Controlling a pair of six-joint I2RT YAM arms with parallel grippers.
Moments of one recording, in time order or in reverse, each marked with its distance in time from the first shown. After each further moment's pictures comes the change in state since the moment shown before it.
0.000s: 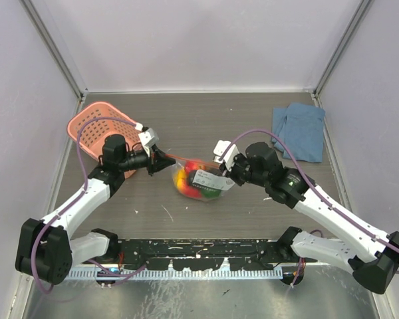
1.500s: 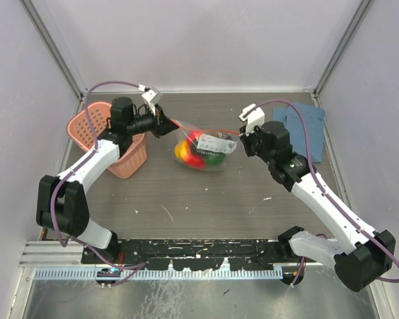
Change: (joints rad) left arm 0.038 0.362 0.430 -0.082 -0.103 -0.143; right arm -0.292 0.084 0.015 0.173 0.167 0.221
